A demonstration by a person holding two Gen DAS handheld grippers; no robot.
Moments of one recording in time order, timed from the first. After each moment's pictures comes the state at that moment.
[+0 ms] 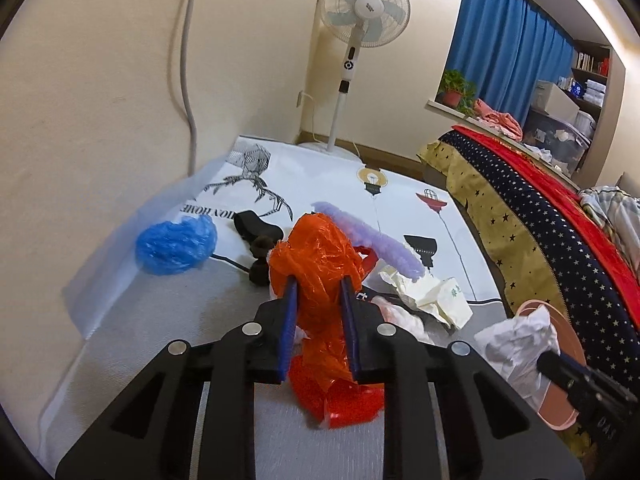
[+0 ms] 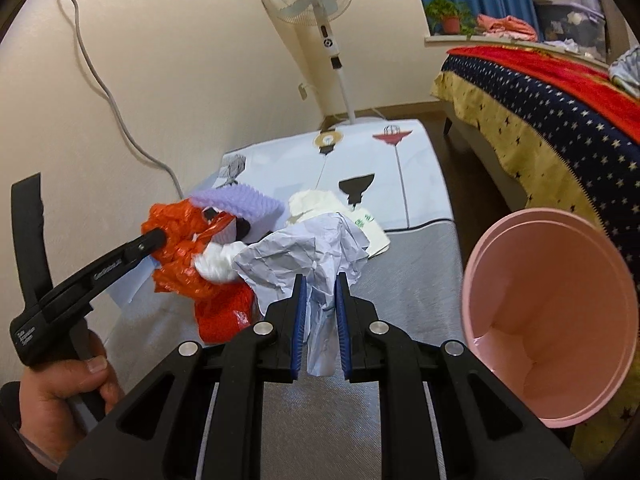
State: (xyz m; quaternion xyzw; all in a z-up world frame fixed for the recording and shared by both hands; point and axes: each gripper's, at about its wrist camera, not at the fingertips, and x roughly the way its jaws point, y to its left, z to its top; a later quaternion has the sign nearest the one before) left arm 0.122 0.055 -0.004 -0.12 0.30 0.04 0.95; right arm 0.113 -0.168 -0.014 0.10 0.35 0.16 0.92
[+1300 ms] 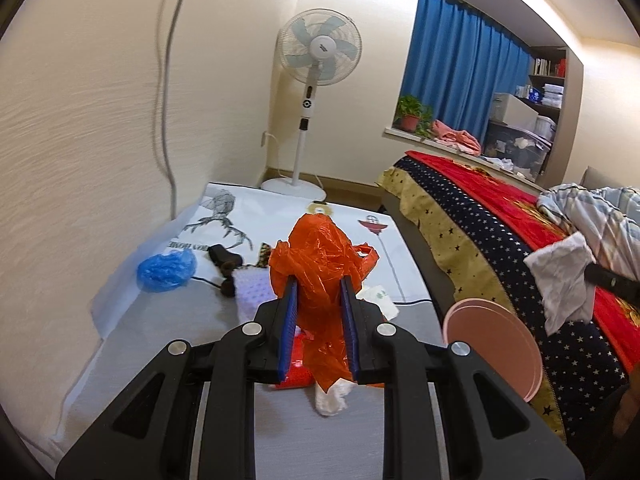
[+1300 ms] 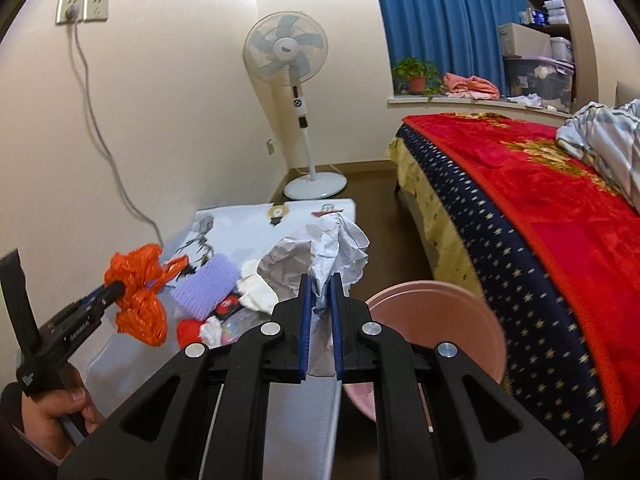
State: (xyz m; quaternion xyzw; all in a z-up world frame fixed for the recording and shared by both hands) left arm 0.045 0.008 0.052 -0.09 0.24 -0.01 0.97; right arm 0.049 -0.271 0.101 0.06 0.28 0.09 0.96
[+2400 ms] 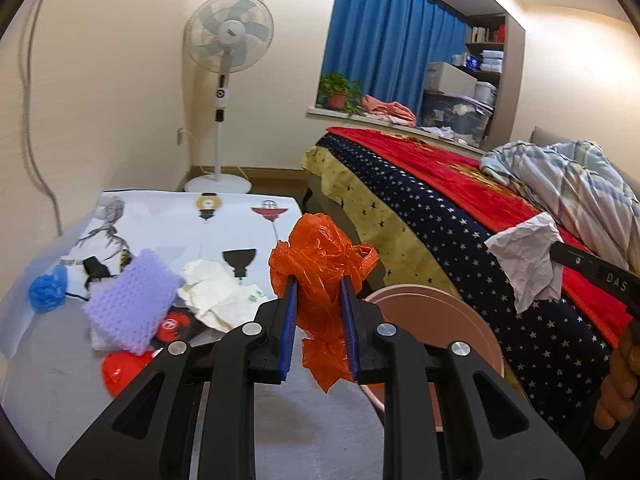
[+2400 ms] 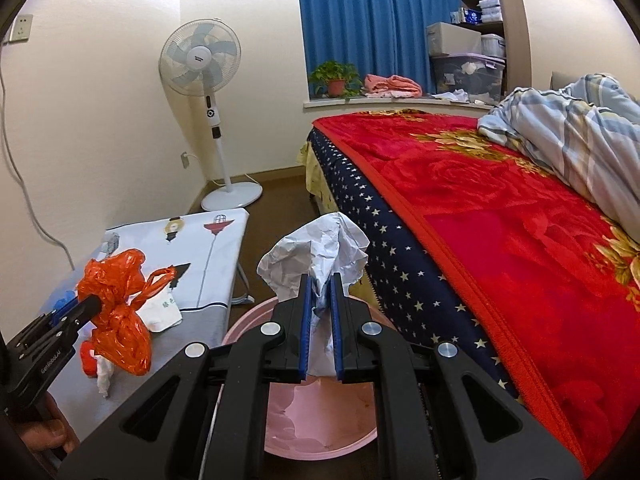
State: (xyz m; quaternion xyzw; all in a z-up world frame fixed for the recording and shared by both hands) left arm 0.098 -0.121 0.028 -0.05 0.25 -0.13 0.96; right arm 0.076 -0.362 0.066 0.06 0.27 -0.05 0.96
